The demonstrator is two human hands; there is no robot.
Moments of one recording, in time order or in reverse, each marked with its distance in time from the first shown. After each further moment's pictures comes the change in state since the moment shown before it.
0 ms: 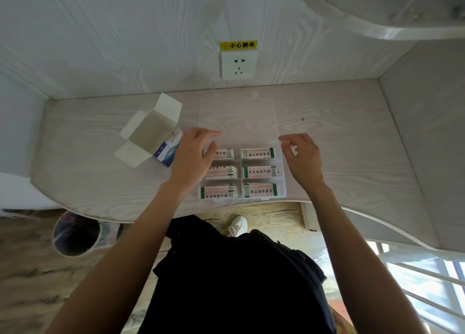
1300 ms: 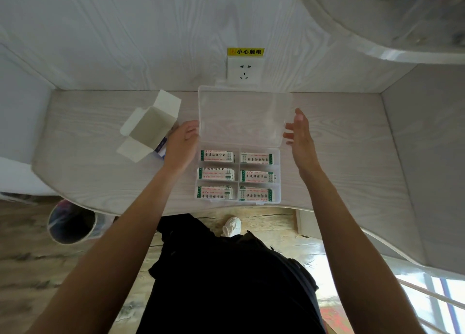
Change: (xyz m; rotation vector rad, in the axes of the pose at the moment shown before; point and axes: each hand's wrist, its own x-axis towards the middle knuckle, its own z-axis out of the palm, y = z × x) left_hand 0.023 -0.012 -0.006 -0.438 0.069 -0.460; right_hand 0.035 -0.033 -0.013 0.453 -0.134 0.294
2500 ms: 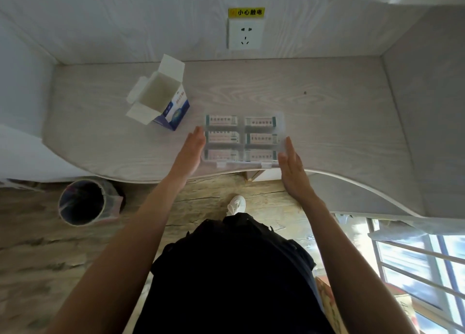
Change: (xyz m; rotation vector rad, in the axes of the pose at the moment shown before) left_hand -0.092 -0.034 -0.005 -0.018 -0.279 -0.186; right_hand -0.119 0.083 0.011 -0.334 -0.160 -0.015
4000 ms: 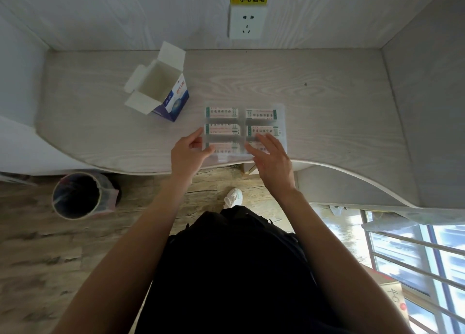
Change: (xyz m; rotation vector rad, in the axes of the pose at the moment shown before) left_hand -0.008 -0.019 0.003 0.081 0.214 0.047; right_hand 0.000 -0.019 0.039 -0.465 0.295 -0.555
